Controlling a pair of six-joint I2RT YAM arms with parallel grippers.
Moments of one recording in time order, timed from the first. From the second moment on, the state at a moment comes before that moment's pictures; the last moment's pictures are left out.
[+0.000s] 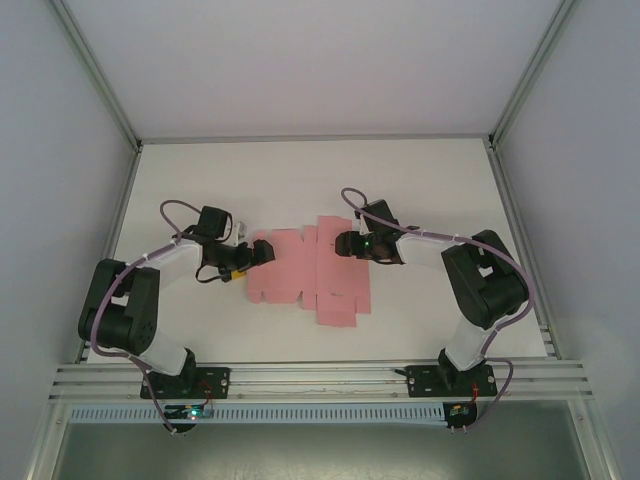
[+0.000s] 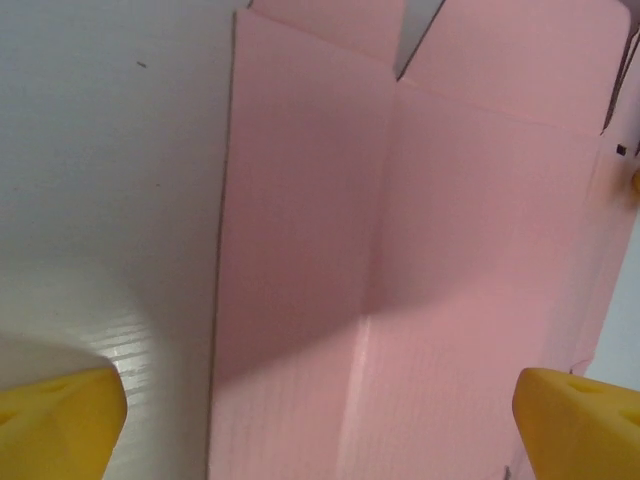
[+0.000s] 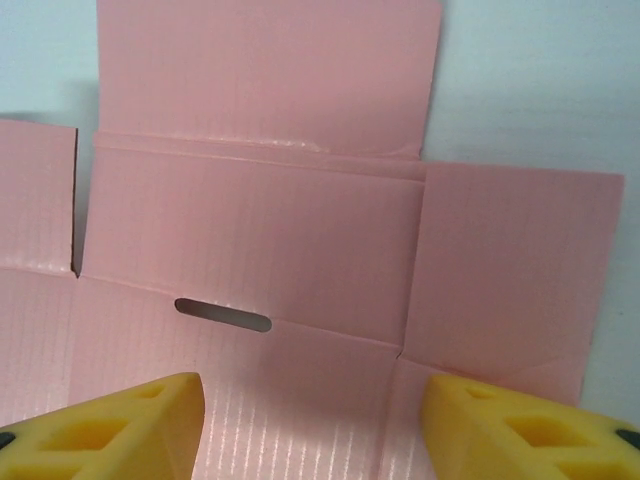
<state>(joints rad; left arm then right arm) -0.16 1.55 0.76 -0.37 0.60 -0.51 0.45 1.75 0.87 -0.08 -0.23 0.51</state>
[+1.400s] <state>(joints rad) -0.25 1.30 0.79 0.32 0.91 -0.59 0.09 1.24 0.55 0.40 -0.59 0.58</state>
